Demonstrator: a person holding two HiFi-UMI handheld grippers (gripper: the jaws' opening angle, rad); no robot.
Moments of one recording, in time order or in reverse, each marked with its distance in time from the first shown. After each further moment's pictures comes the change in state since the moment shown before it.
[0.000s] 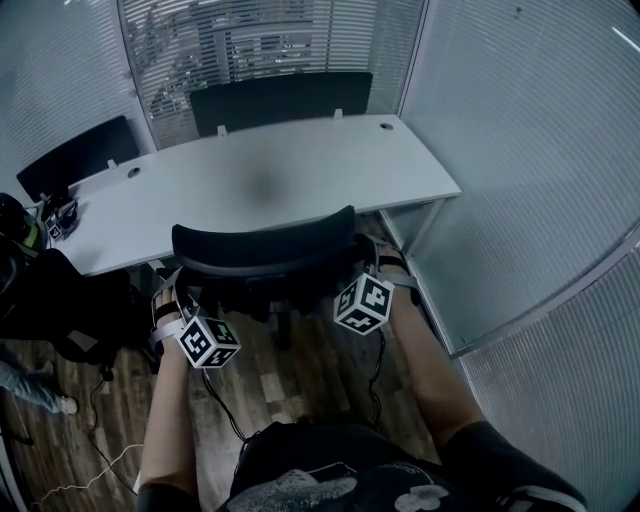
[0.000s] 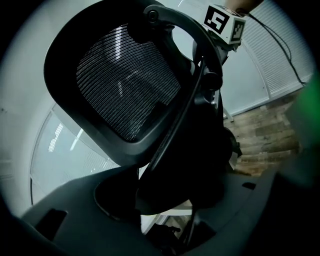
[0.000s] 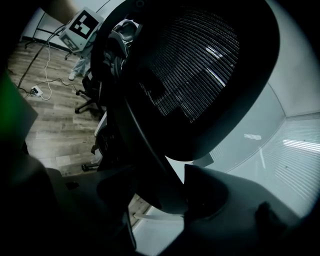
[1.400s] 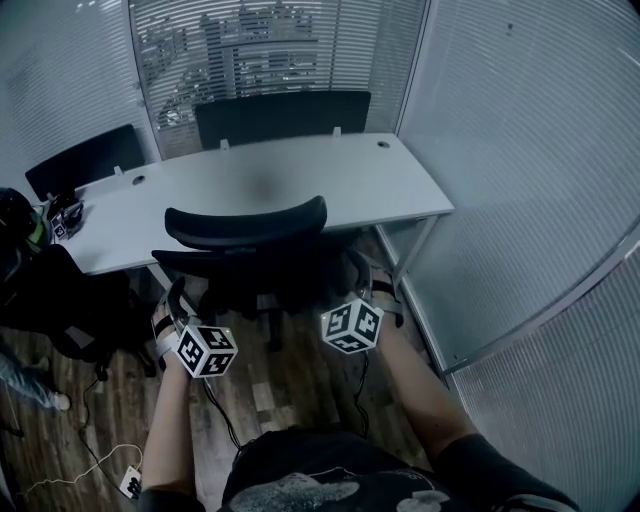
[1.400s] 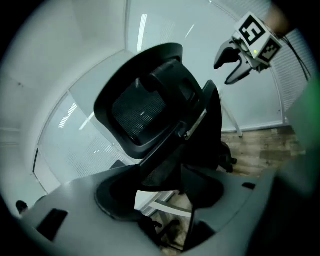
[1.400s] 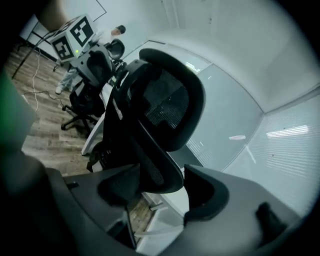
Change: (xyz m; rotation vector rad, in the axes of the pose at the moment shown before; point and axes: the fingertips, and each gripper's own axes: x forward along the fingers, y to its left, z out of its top) left arm -0.044 -0.002 0.011 -0.228 0.058 0.059; right arm -0.042 -0.010 0.005 0.140 -0.177 -0.143
